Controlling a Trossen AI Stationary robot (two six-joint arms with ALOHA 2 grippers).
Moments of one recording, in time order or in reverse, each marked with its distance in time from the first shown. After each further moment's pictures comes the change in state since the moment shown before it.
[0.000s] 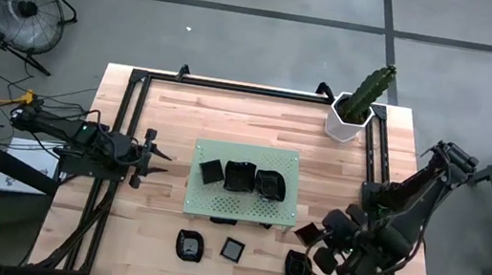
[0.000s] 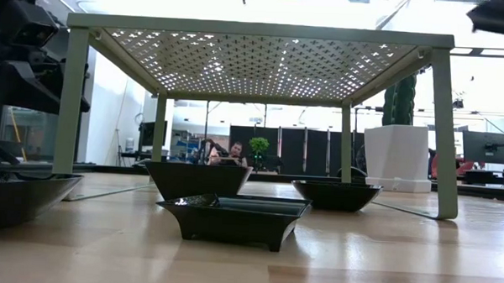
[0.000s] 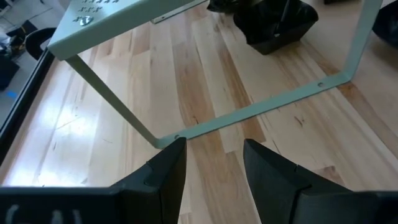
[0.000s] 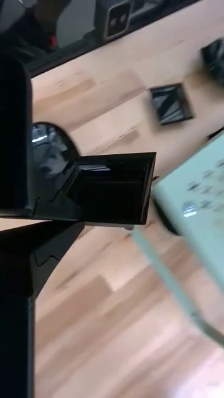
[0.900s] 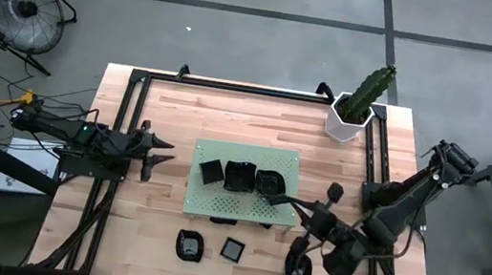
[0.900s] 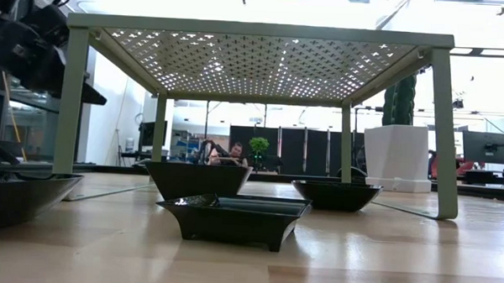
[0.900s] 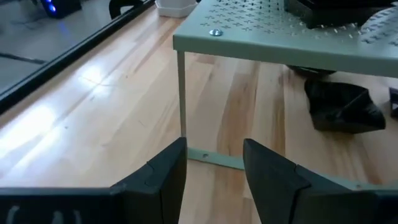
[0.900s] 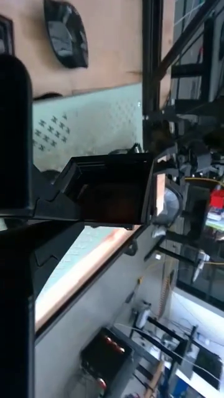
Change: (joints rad) left arm 0.000 0.000 -0.003 0.105 -0.218 -0.470; right arm -0.114 0.000 -0.077 0.627 0.699 -0.917
